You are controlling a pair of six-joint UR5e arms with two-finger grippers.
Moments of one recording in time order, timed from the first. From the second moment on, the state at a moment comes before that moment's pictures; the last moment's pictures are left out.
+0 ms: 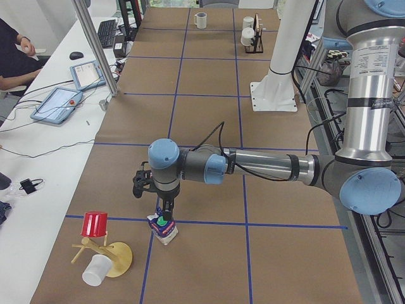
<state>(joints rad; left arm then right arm) -1.55 -1.57 -1.65 -1.61 -2.32 -0.14 1.56 -1.58 1.68 -1.67 2.30 0.15</state>
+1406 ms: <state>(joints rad) -1.55 -1.57 -1.66 -1.61 -2.33 -0.14 1.53 -1.57 1.67 -1.64 2.28 0.14</state>
